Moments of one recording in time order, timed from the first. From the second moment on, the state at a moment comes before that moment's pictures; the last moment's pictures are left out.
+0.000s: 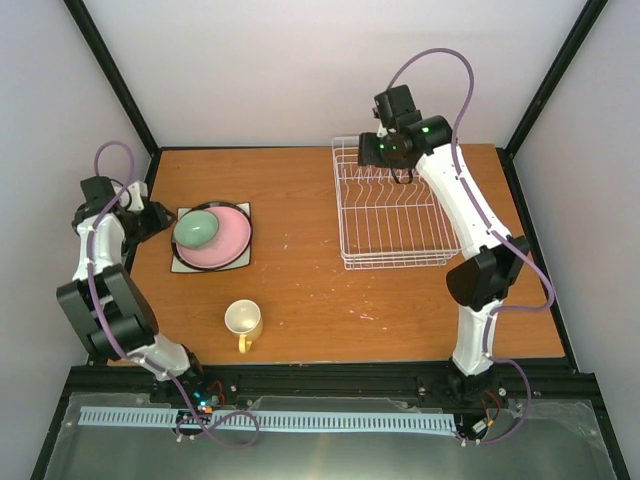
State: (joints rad) left arm 0.48 1.50 1.19 -0.71 0.49 -0.05; right arm 0.44 1.96 2.22 -1.16 0.03 0.40
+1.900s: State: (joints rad) left arm 0.47 1.80 1.25 -0.76 0.59 -0.01; right arm 0.35 2.07 2.27 -1.05 -0.17 0.24
